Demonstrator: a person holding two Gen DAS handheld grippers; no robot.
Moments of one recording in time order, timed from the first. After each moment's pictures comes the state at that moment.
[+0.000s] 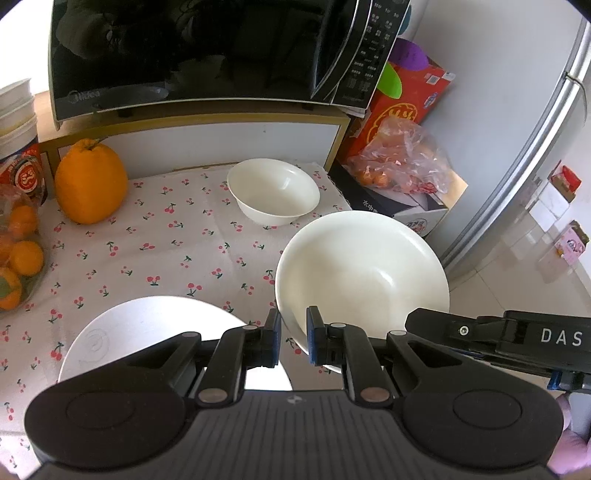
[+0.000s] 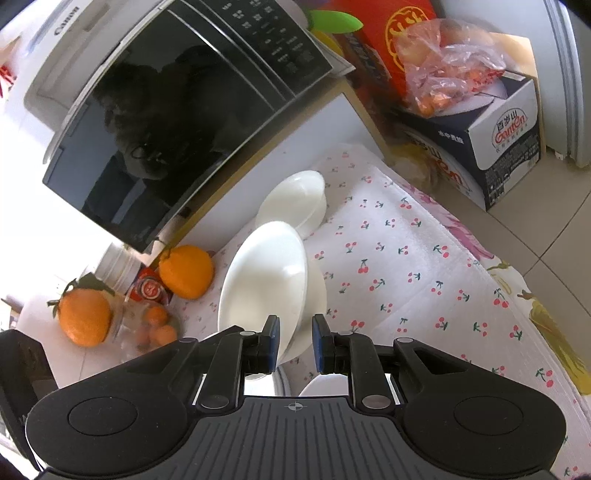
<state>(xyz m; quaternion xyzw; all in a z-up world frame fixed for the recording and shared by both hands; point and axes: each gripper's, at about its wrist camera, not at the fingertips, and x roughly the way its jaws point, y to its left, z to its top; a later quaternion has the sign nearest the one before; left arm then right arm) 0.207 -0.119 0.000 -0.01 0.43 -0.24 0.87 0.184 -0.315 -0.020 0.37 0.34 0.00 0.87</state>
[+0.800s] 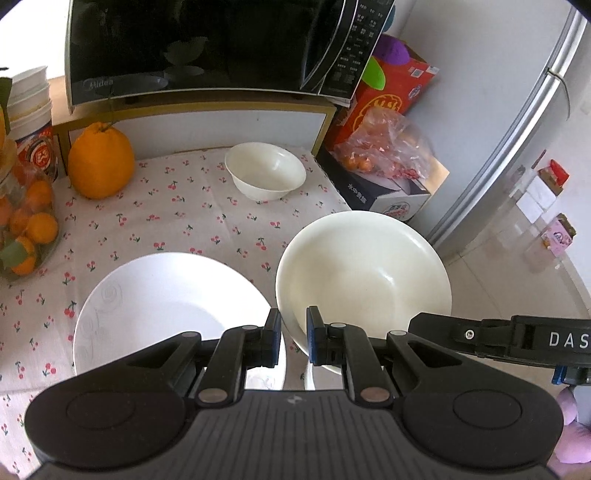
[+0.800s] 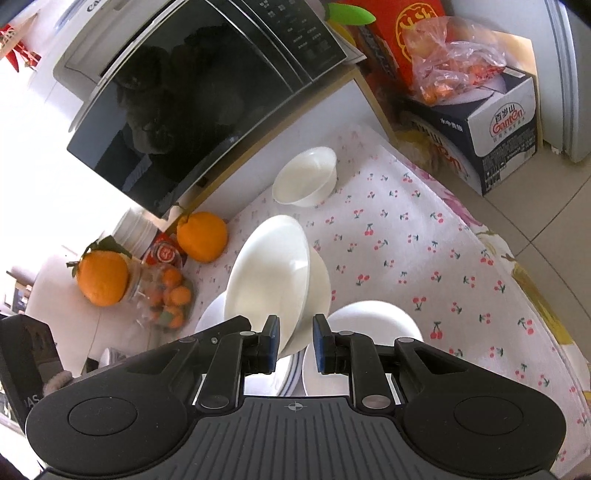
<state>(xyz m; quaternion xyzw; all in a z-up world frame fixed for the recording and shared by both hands) 0.174 -0.098 0.011 -0.02 0.45 -0.26 0.85 0.143 -0.293 0.001 0.35 0.37 0.01 0.86</state>
